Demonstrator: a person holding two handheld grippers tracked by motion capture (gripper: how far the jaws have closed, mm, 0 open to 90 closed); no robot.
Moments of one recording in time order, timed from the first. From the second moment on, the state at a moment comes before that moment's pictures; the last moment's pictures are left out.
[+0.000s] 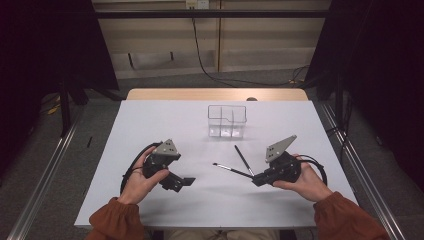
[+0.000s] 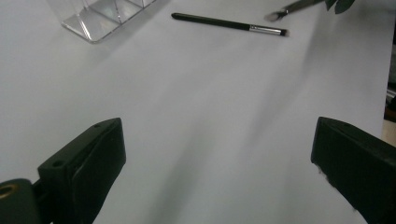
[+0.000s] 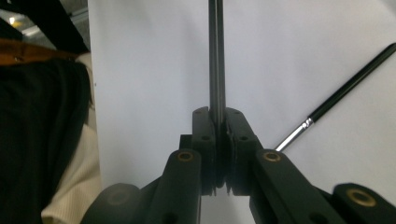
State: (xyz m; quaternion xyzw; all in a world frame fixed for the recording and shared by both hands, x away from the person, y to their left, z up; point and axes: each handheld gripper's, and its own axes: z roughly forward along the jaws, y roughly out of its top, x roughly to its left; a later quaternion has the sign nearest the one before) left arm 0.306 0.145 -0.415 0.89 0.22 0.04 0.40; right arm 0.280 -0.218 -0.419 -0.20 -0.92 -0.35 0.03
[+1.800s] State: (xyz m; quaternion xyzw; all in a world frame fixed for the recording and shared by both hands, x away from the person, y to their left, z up) left arm 0.296 0.134 -0.421 0.82 0.23 0.07 0.52; right arm 0.274 -0.206 -0.438 -0.21 -0.80 -0.56 -0.03
